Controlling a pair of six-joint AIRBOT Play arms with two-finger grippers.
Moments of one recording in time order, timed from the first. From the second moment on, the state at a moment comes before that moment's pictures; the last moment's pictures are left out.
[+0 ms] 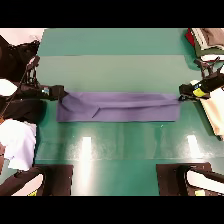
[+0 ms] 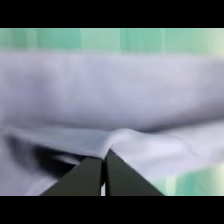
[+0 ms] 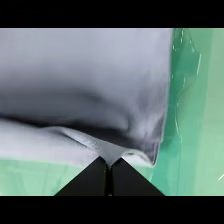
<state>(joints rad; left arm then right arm) -0.04 -1.06 0.96 1.01 -0.89 -1.44 -0.15 -1.32 1.28 -1.36 1.43 1.59</state>
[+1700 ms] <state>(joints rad) -0.02 -1.34 1.18 1.08 -1.09 -1.43 -0.49 -1.51 1.16 -0.98 1.36 1.19</state>
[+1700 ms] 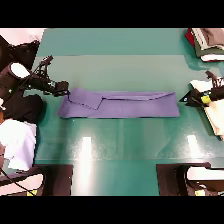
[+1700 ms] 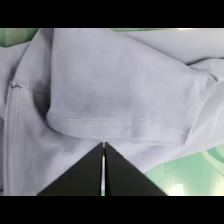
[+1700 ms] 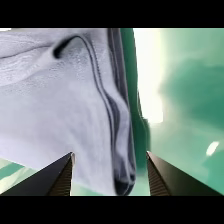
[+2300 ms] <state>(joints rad) -0.16 -1.35 1.18 1.05 -1.04 -1.43 -0.43 -1.69 1.14 -0.84 1.36 1.01</state>
